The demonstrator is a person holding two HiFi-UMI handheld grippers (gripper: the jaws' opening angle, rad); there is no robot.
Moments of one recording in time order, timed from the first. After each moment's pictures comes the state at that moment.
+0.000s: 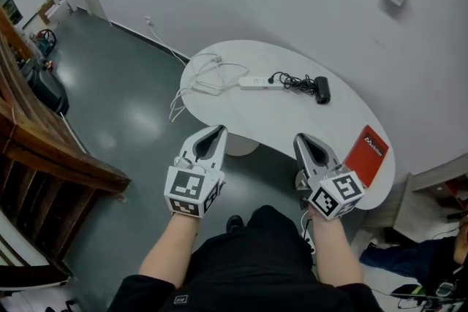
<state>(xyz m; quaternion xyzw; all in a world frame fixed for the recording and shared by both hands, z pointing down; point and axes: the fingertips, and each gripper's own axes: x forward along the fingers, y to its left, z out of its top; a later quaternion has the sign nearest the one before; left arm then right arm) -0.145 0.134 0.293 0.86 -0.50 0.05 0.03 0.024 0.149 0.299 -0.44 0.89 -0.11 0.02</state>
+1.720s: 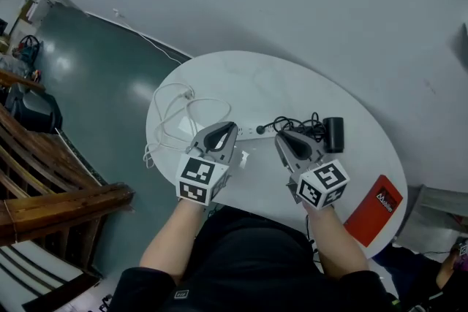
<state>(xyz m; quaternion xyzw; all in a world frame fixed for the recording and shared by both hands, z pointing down) -0.044 -0.229 0.439 0.87 -0.42 0.19 0.15 0.058 -0.200 0.446 -0.39 0.89 -0.24 -0.06</state>
